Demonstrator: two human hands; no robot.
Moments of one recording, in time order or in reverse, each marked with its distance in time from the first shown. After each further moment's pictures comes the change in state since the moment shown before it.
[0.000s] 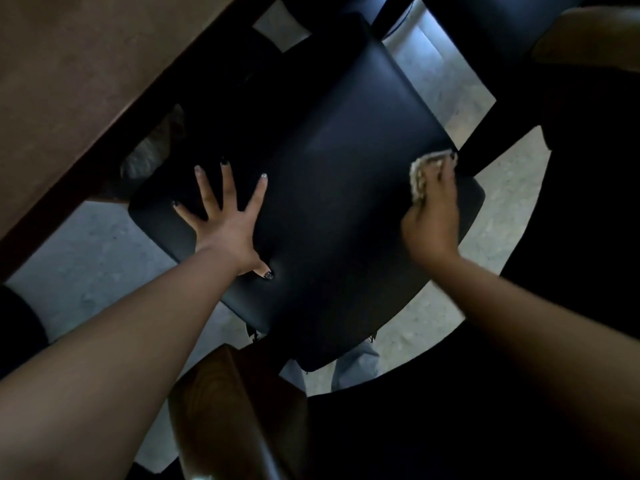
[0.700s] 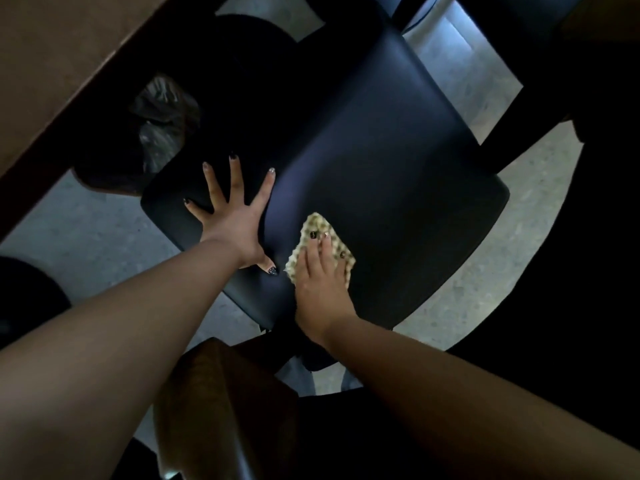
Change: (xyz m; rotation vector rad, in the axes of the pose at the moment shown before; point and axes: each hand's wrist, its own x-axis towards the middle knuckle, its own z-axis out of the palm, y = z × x) left_hand 0.001 0.004 -0.005 -0.045 -0.057 -0.028; right_hand -0.110 -0.029 0.096 -0.567 -0.751 -0.474
